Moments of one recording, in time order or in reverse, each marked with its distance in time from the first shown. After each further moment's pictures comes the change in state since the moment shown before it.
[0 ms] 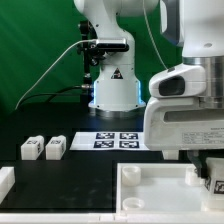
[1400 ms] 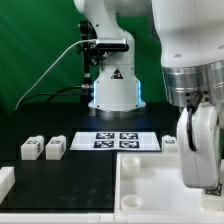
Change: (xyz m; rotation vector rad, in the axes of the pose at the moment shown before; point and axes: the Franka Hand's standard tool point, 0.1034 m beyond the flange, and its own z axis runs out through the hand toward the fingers) arm 0.003 0.010 0.003 -0.029 -0.145 1.667
